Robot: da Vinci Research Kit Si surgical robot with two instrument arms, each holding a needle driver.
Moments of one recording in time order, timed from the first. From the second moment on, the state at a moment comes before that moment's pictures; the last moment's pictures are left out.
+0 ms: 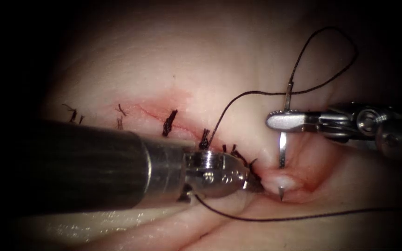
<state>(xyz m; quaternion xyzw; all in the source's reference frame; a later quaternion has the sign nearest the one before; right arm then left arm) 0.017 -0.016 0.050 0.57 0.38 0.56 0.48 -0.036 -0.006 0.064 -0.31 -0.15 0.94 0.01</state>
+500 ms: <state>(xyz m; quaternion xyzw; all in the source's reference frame) 0.018 -0.014 0.049 0.57 0.45 0.55 0.41 -0.036 -0.006 0.064 -0.31 -0.14 0.94 0.01</state>
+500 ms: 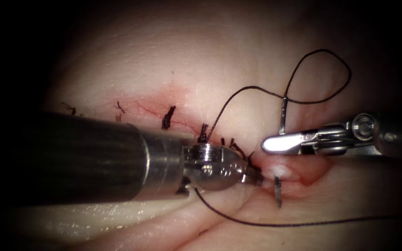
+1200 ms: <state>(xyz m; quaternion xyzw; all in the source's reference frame) 0.017 -0.009 0.048 0.20 0.55 0.33 0.74 -0.036 -0.006 0.063 -0.32 -0.14 0.94 0.02</state>
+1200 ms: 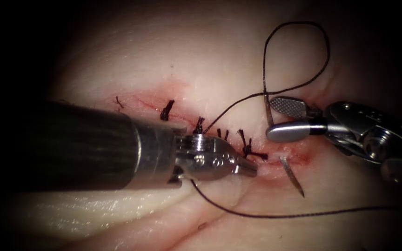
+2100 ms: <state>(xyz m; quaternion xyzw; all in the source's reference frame) 0.018 -0.009 0.052 0.17 0.47 0.31 0.81 -0.036 -0.006 0.063 -0.32 -0.14 0.94 0.01</state>
